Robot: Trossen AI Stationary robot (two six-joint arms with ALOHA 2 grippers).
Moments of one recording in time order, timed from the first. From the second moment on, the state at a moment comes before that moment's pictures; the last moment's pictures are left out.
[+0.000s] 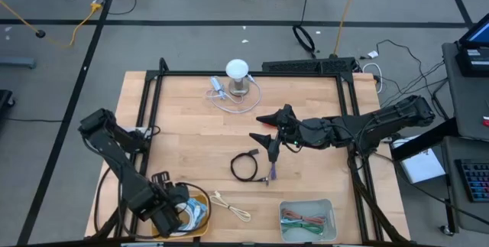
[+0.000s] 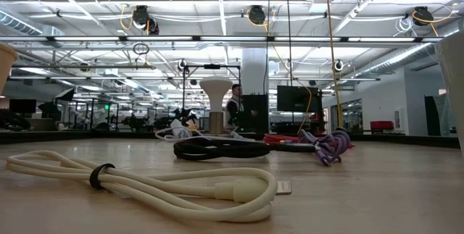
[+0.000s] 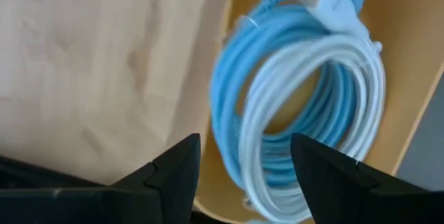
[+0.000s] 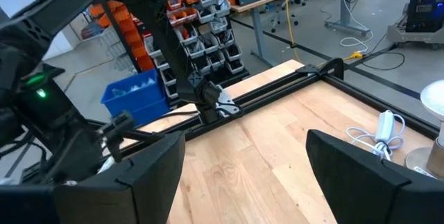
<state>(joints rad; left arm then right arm) -0.87 1.67 1.42 -1.30 -0.03 -1.18 0.27 1.36 1.20 -0.06 0.53 0.43</state>
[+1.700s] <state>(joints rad) -0.31 1.46 1.48 -0.89 -0.49 -0.78 -0.08 1.34 0.70 -0.32 0.40 0.43</state>
